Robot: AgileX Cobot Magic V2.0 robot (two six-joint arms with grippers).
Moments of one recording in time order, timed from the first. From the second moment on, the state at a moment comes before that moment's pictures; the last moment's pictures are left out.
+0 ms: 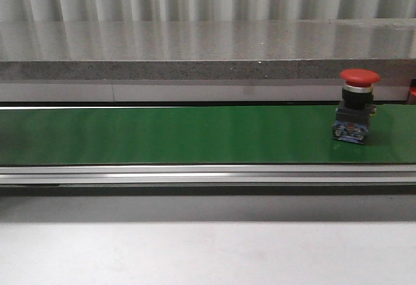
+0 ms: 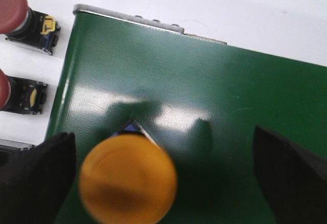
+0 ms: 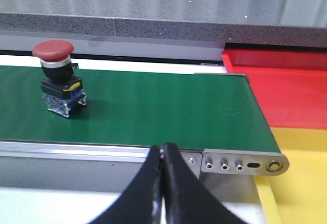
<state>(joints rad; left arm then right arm) 0.00 1.53 -1.07 -0.02 0.69 -0.19 -0.02 -0.01 0.03 0.05 0.20 -0.01</state>
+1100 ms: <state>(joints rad) 0.00 0.61 -0.75 -0.06 0.64 -0.09 -0.02 0.06 -0.22 0.09 0.35 -0.02</state>
